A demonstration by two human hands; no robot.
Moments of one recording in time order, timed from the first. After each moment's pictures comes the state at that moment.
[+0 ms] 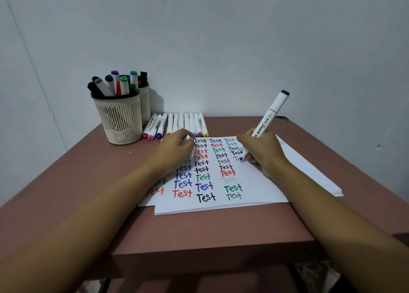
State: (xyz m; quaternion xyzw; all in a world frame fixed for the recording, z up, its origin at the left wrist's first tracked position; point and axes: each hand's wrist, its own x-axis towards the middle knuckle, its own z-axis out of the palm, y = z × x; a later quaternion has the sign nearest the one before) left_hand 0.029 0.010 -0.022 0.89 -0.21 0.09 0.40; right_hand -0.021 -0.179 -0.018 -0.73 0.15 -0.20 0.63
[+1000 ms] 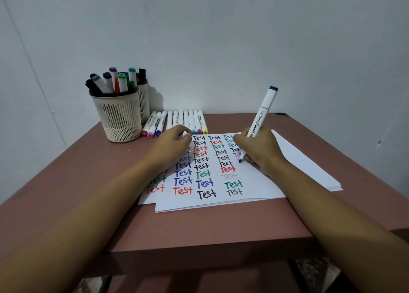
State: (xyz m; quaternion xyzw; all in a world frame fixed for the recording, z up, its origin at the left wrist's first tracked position) left_hand 0.031 0.011 -0.019 0.89 -0.20 0.09 0.41; right_hand -0.027 -0.175 -0.020 -0.77 0.12 -0.21 0.59
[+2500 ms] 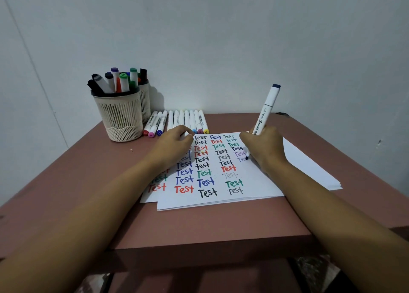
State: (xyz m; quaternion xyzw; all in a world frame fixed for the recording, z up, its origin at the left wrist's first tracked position) left_hand 0.032 0.012 -0.021 0.89 -0.20 0.08 0.41; right_hand -0.026 -0.175 -0.018 -0.77 0.18 -0.27 0.55
